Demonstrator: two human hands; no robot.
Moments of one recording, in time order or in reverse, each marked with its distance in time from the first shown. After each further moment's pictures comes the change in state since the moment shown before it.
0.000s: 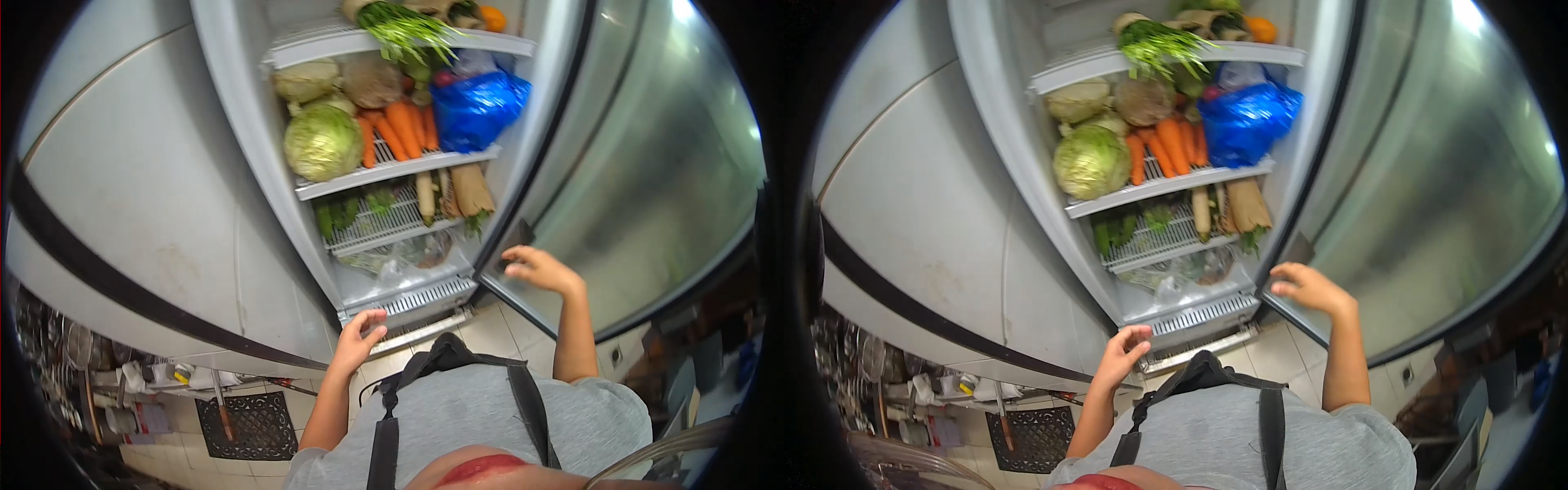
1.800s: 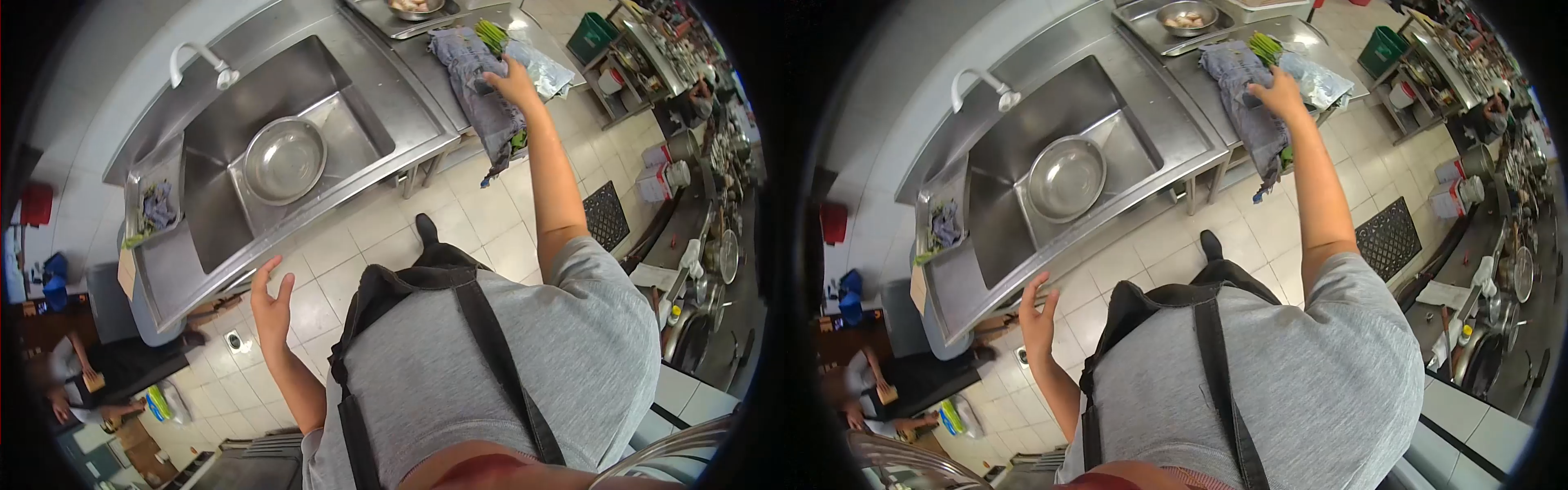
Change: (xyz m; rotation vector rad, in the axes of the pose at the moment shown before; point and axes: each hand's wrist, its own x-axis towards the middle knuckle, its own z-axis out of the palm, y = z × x) left_hand -0.394 0.006 0.841 0.330 -2.697 0.851; right_hand -0.757 -0.250 0.459 0.022 -1.398 -2.092
